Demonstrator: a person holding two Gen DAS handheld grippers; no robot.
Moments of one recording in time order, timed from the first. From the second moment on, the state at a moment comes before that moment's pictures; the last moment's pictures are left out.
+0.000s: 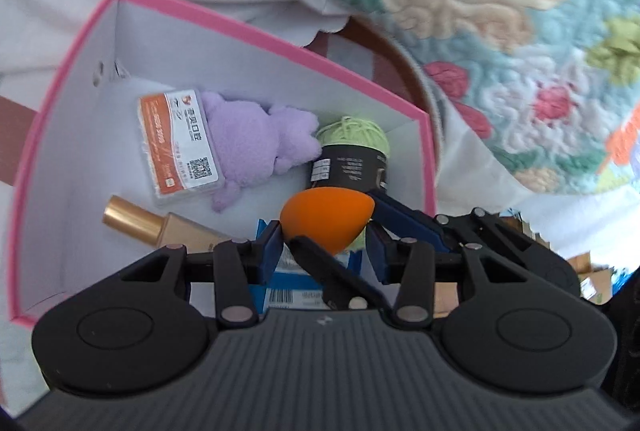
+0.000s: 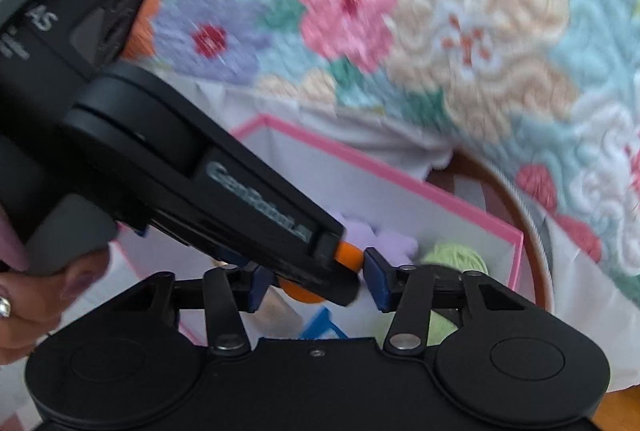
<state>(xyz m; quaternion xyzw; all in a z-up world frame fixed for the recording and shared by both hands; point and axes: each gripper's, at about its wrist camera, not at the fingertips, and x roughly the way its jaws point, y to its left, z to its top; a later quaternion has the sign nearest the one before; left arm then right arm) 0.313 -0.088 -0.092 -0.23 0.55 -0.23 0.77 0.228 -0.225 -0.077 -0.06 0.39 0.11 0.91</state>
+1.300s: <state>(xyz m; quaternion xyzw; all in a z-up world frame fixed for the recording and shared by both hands) 0.231 -0.046 -0.012 -0.13 0.52 -0.17 0.83 0.126 -0.247 -0.034 0.06 0.36 0.06 0.93</state>
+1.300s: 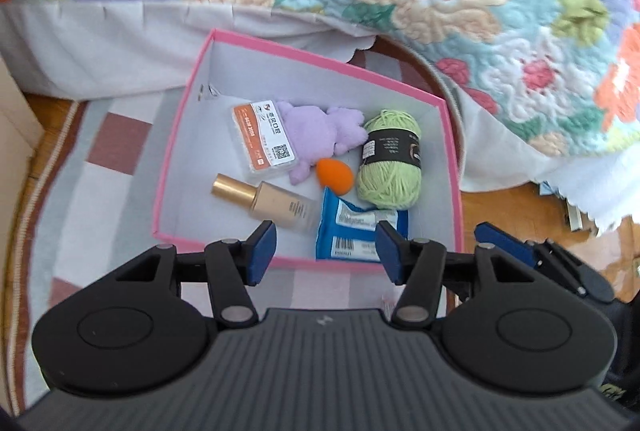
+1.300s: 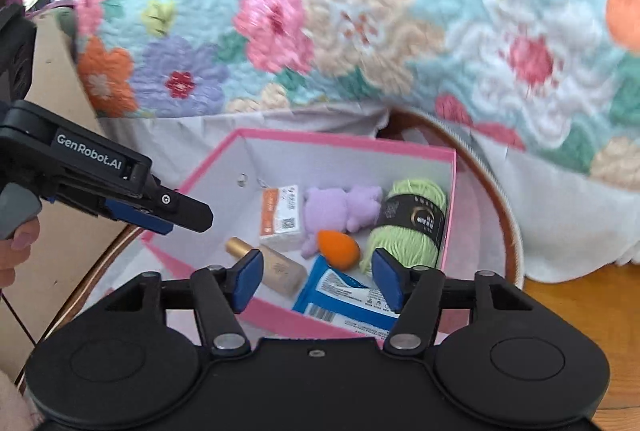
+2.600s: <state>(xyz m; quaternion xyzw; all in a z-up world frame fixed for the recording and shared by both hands) 0.111 -0.086 -0.044 -0.07 0.54 -0.26 0.79 0.007 -0.204 -0.055 -0.04 0.39 0.06 0.92</state>
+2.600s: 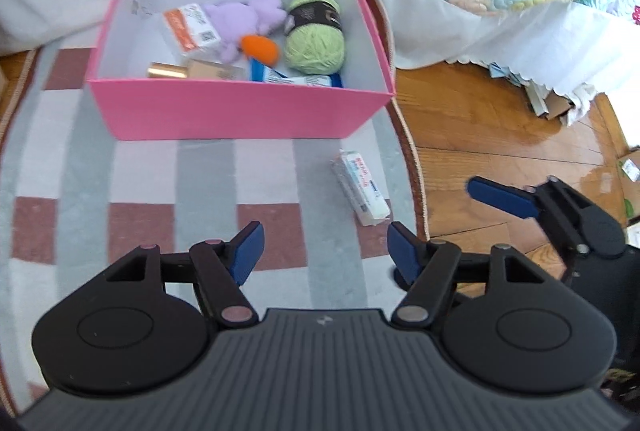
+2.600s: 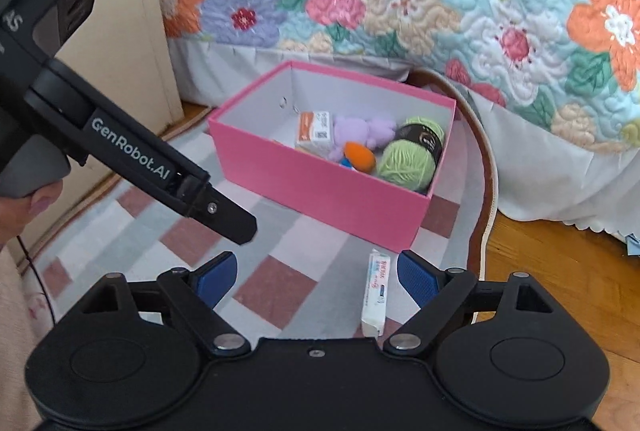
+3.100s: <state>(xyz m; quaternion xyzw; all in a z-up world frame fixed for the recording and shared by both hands) 0.122 -0.125 -0.125 -0.08 0.52 -0.31 0.79 0.043 -0.218 -0.147 -0.06 0.41 0.00 0.91</state>
